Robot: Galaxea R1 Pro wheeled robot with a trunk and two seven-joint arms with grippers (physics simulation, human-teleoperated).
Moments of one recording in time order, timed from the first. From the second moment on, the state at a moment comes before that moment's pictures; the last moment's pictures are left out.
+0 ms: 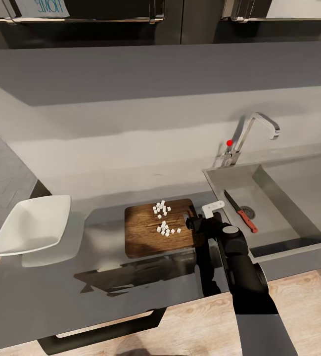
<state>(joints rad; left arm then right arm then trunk) 0.42 0.04 -0.24 -0.32 0.36 -0.67 0.17 -0.59 0.17 -0.01 -1.46 0.50 0.69 0.36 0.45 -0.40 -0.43</state>
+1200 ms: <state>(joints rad) 0.42 0.04 -0.24 -0.32 0.36 -0.67 0.17 -0.59 0.17 -0.02 -1.46 0.52 0.69 0.36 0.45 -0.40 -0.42</state>
